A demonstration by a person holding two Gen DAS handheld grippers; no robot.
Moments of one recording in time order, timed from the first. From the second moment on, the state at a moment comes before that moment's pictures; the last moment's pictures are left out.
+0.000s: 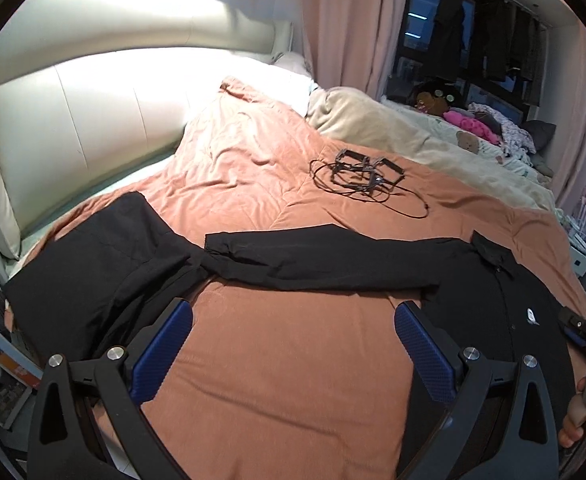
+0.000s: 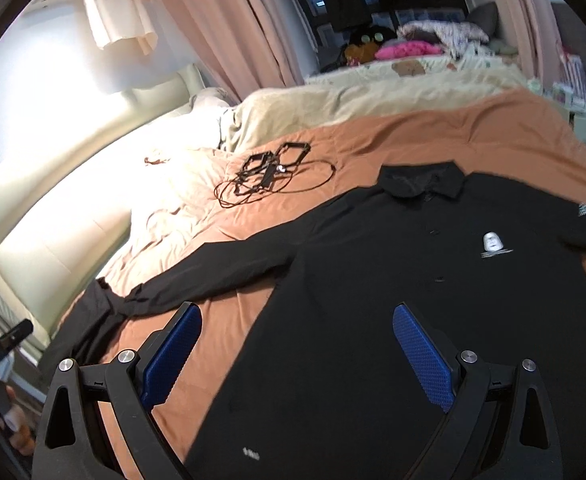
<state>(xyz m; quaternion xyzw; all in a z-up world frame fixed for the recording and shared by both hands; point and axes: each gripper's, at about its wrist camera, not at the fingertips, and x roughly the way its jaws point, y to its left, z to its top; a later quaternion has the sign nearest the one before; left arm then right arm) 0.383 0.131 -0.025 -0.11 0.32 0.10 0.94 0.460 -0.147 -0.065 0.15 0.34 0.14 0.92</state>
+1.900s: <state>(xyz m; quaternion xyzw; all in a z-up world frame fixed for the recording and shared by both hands) 0.608 0.176 -0.016 -0.14 0.31 0.13 0.93 0.704 -0.090 -0.241 0.30 0.50 0.19 0.79</state>
